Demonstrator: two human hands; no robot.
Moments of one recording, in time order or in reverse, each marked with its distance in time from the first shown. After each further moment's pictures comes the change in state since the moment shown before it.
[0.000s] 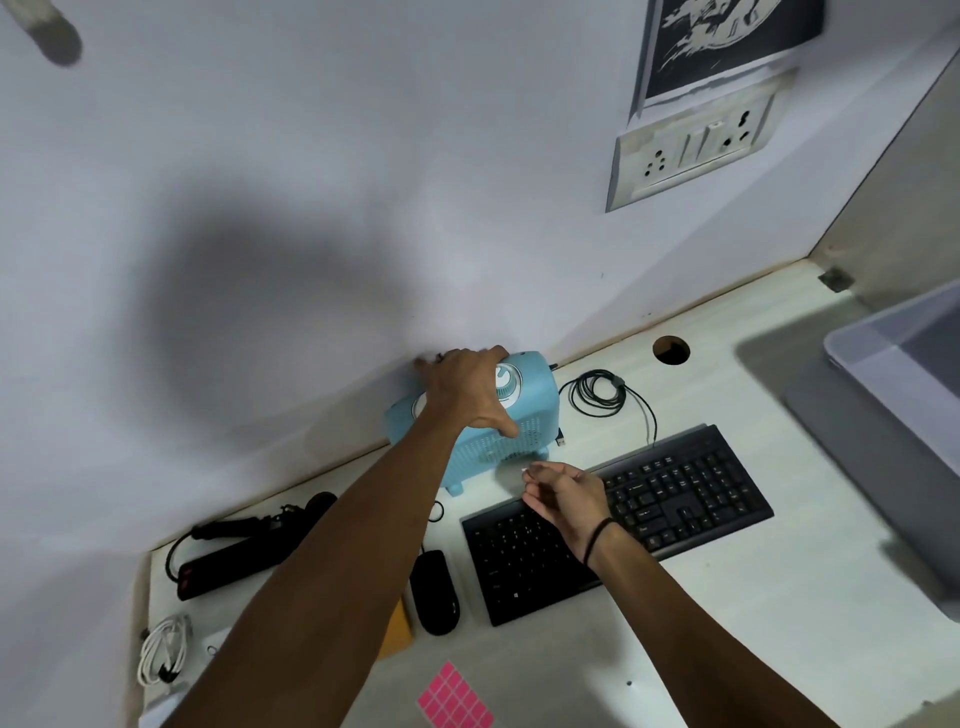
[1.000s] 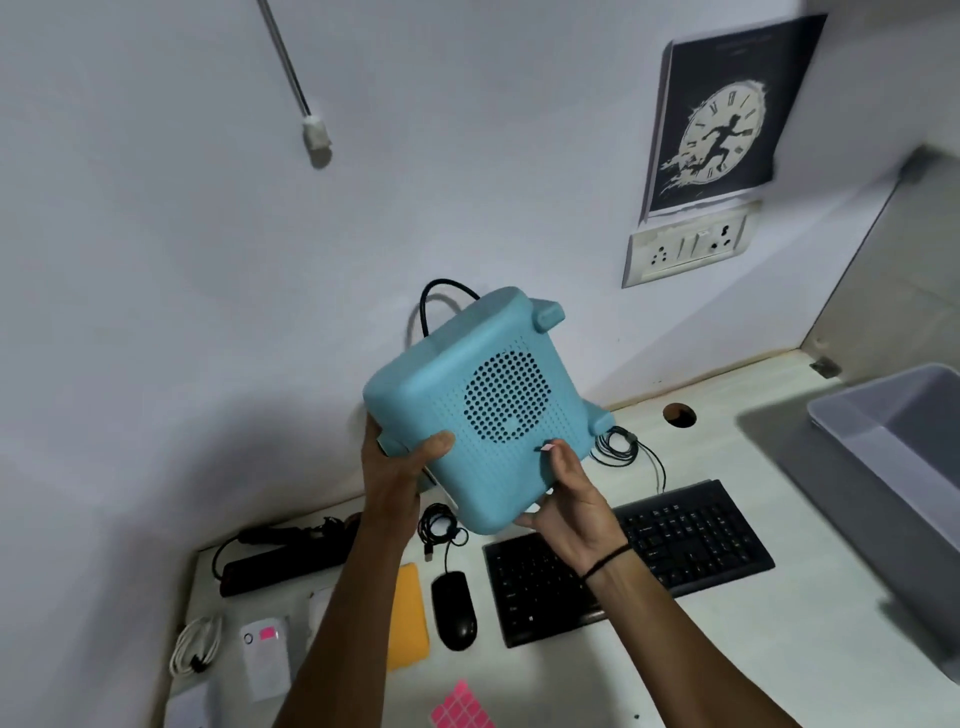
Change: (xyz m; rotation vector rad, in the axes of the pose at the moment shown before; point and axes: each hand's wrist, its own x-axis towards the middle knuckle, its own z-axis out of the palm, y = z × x) left_hand -0.191 -0.063 0.002 -1.817 0.654 0.043; right_hand -0.114 -0.012 0.038 0.227 -0.619 -0.143
